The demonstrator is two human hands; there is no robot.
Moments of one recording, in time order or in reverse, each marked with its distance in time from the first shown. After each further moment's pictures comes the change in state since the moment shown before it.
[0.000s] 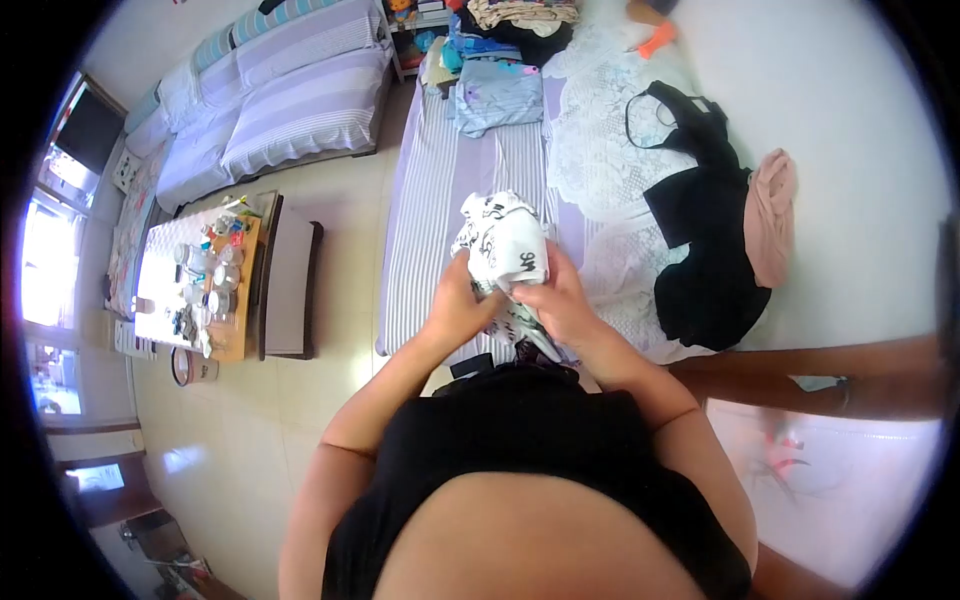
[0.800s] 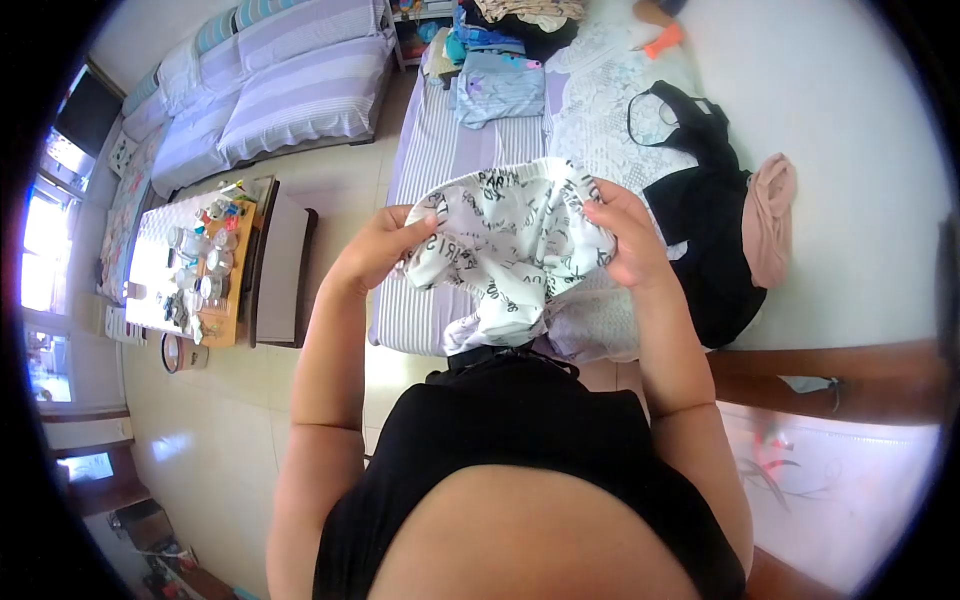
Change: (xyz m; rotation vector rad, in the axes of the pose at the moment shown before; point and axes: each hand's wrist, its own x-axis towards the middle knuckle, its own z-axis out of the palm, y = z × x) left_hand 0.037 0.006 -0.105 -0.545 -0.369 -0.364; right_hand 0.030 -0.079 -0.028 0.033 -0.093 0.125
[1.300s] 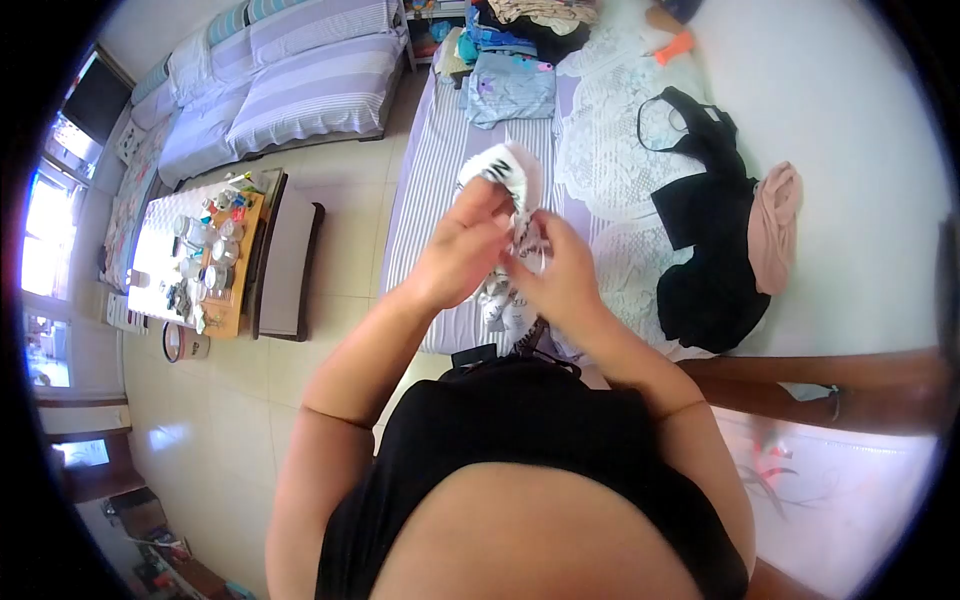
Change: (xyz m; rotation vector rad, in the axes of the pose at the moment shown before) left_hand 0.003 0.008 0.089 -0.486 -0.172 0.522; right_hand -0.012 0.068 0.054 -1.082 0.270 -0.398
